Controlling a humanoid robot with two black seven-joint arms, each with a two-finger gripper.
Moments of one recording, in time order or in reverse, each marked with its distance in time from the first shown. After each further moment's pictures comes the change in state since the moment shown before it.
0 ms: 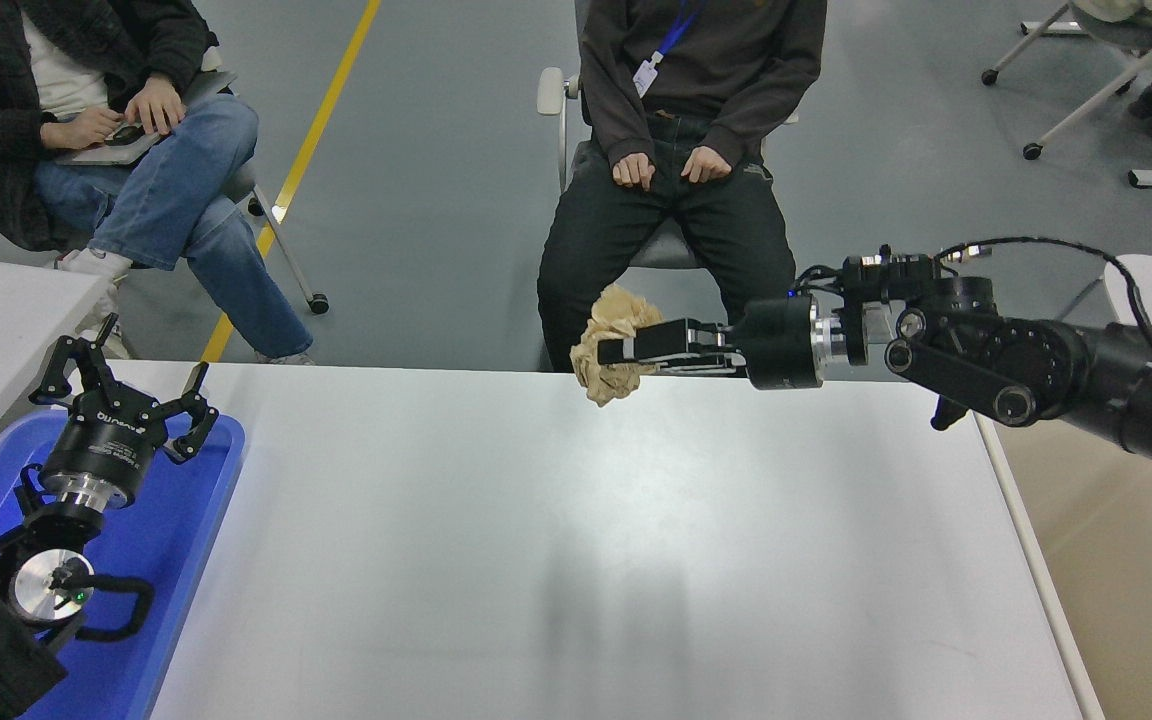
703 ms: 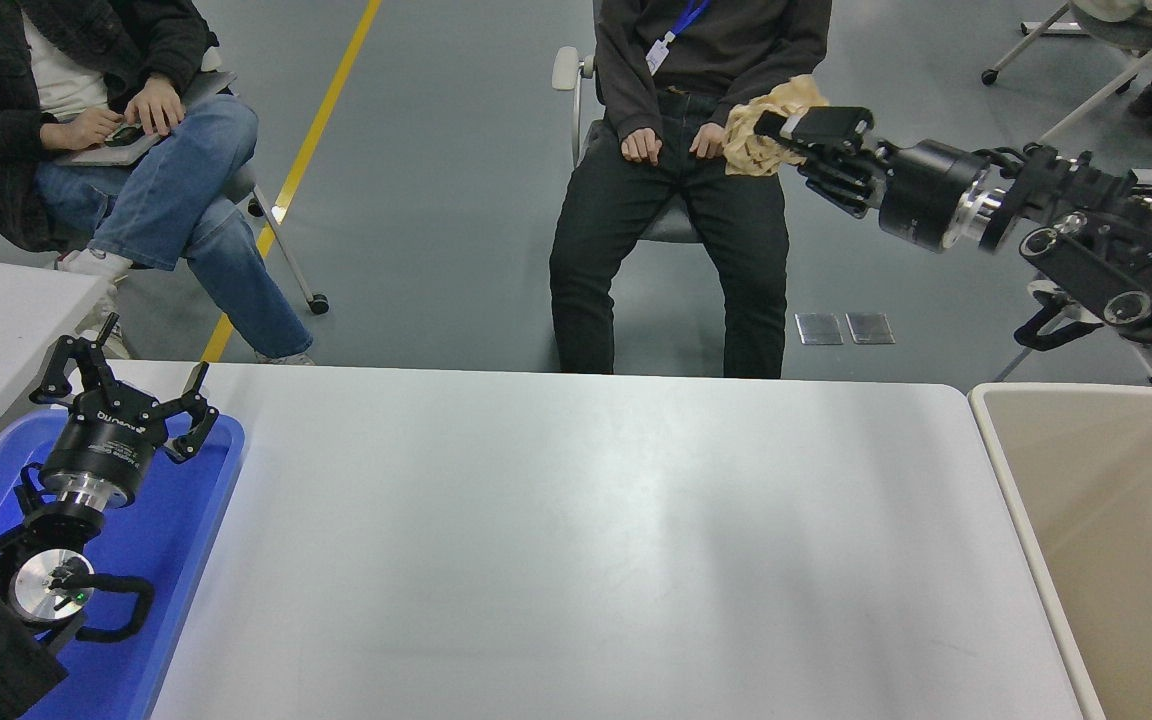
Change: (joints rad) left arm 0.000 0.000 0.000 0.000 0.000 0.000 0.000; right arm -0.033 -0.073 0.187 -0.398 0.301 0.000 -0.071
